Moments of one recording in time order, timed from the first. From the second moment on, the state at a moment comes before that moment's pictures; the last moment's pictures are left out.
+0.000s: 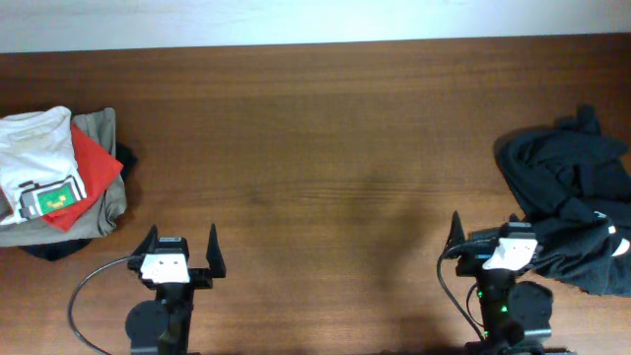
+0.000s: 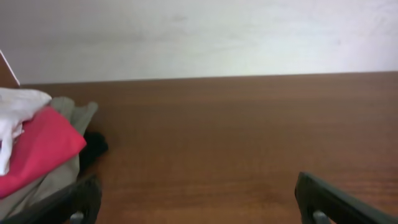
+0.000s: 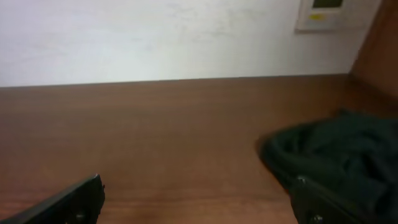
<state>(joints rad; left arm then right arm) 0.01 0.05 0.08 -0.17 0.01 0.02 0.02 0.09 0.15 -0.21 0.10 0.03</state>
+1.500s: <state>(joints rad) -0.04 1.13 0.58 0.07 0.34 -0.09 0.02 1.33 0.90 -0.57 -0.35 0.08</state>
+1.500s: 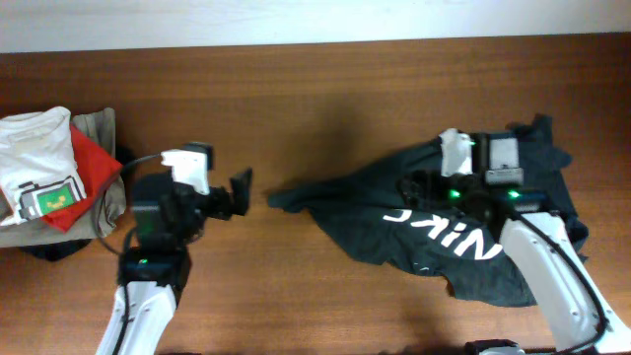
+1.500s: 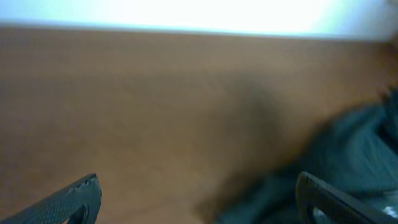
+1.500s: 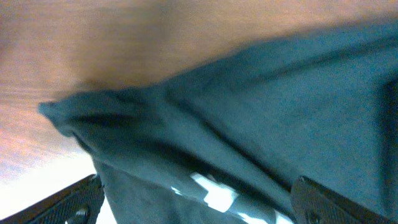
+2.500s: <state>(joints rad) -0.01 1.73 1.22 -0.07 -0.12 -0.28 -0.08 1.33 0.90 -0.55 -0.15 0.19</state>
